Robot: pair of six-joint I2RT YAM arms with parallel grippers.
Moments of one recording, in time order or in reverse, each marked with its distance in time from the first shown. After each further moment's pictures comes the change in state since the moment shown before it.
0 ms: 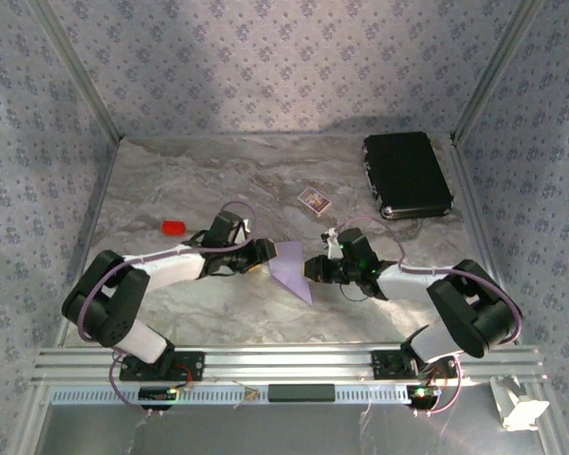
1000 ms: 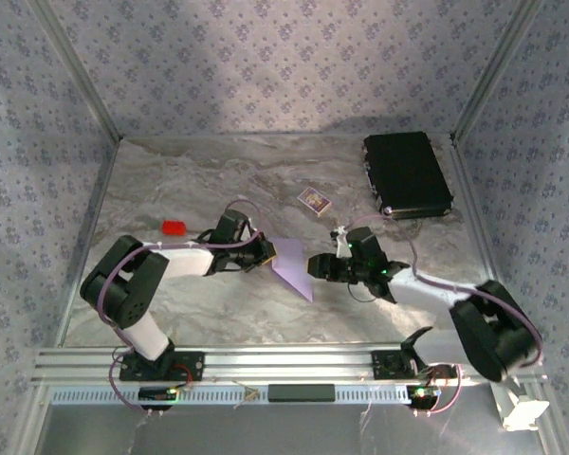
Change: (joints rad) left arm -0.003 0.128 0.012 0.187 0.024 -0.140; right arm -0.030 -0.199 -0.006 -0.201 0.080 -0.039
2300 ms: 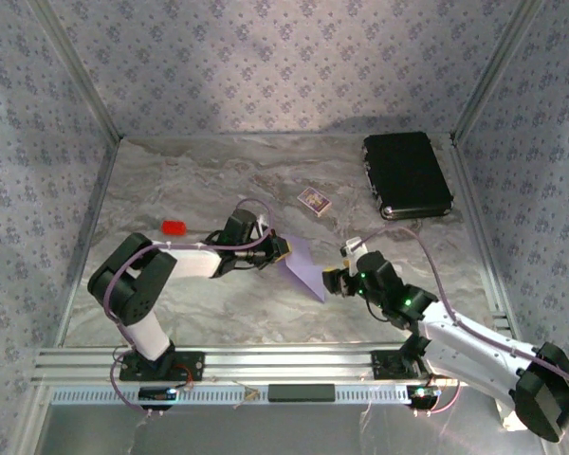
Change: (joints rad) left arm -0.063 0.034 0.023 0.161 0.049 -0.082; right arm 0.195 -0.425 -0.107 -0.225 0.507 -0.399
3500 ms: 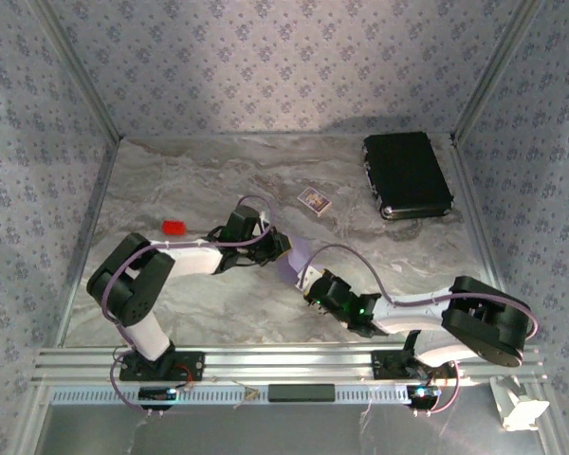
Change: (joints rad) left arm -0.007 -0.001 0.048 -0.075 -0.014 0.005; right arm 0.328 0.526 0.005 0.346 0.375 -0.369
